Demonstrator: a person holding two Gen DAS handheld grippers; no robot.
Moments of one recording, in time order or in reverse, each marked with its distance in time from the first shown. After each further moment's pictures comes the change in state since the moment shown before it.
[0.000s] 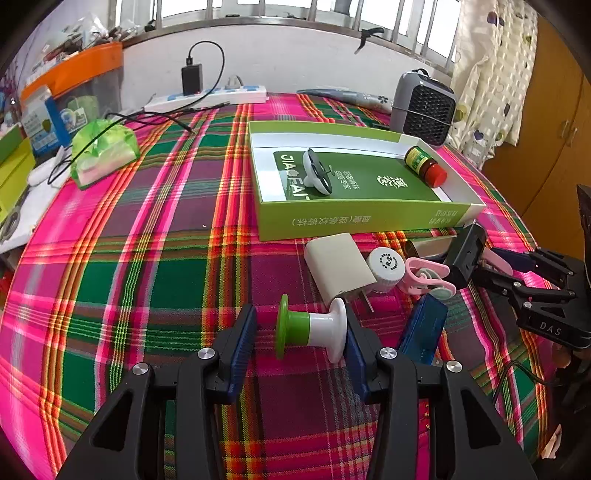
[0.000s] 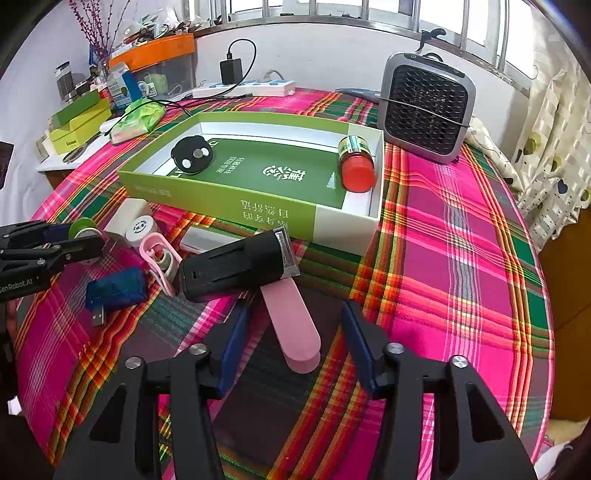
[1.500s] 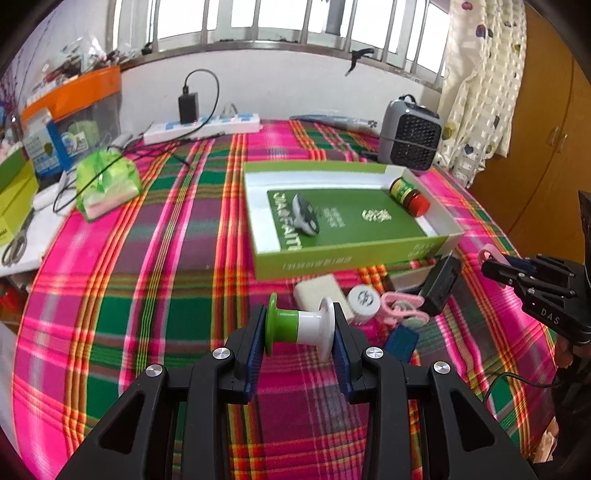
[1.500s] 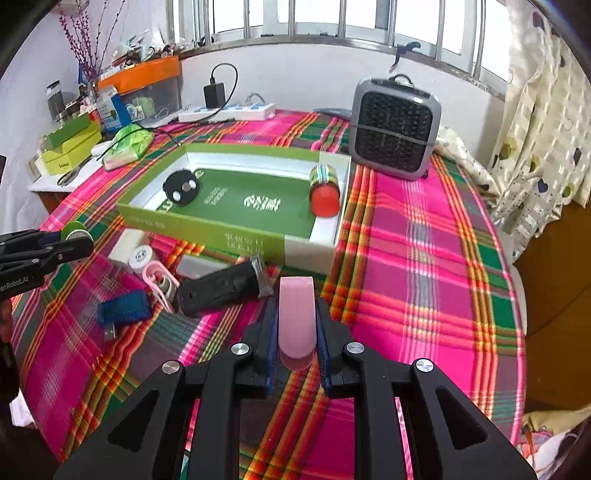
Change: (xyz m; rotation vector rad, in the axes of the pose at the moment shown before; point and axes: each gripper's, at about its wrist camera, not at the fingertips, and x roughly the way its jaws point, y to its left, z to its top) left arm -0.030 -0.008 0.022 0.022 -0.071 -0.017; right arm -0.033 -0.009 0.012 0.041 -0.059 -0.052
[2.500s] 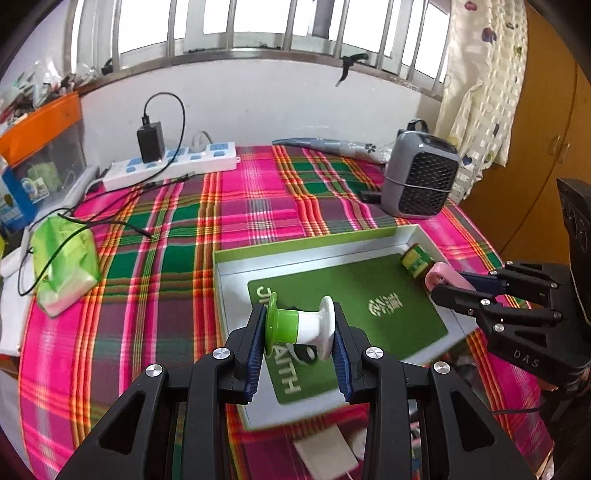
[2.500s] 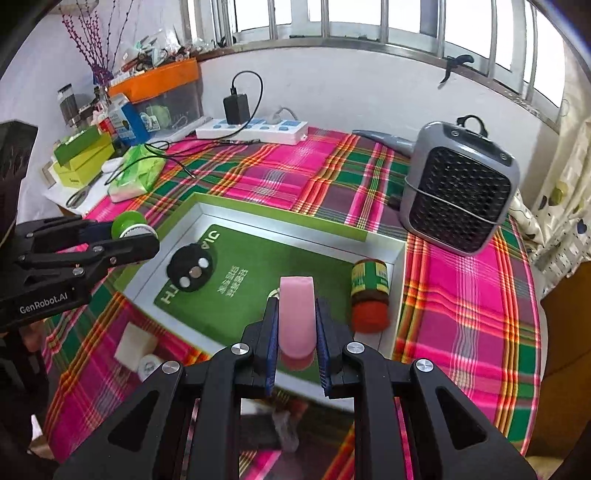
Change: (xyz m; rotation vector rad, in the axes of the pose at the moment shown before) left arm 0.066 0.000 0.101 0.034 0.009 -0.044; right arm 0.058 0.011 0.095 -0.060 0.030 0.116
